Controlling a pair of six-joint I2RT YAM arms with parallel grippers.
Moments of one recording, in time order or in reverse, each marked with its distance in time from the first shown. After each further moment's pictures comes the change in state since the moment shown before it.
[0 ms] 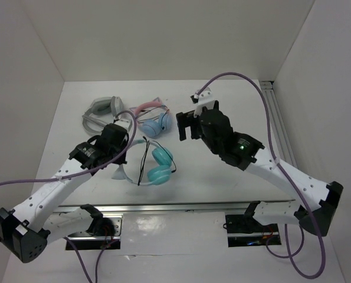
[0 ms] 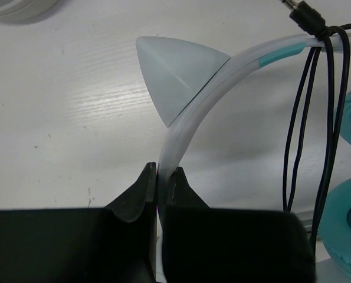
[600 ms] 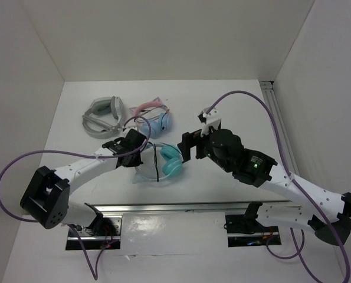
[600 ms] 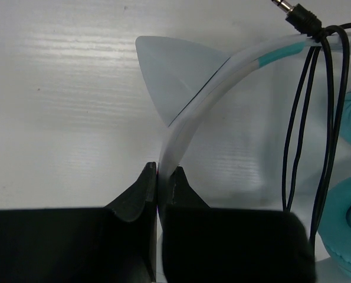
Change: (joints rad) left arm 0.010 0.319 -0.118 0.297 0.000 -0.351; right arm 0.089 -0.209 -0.180 -0.028 -0.108 0.139
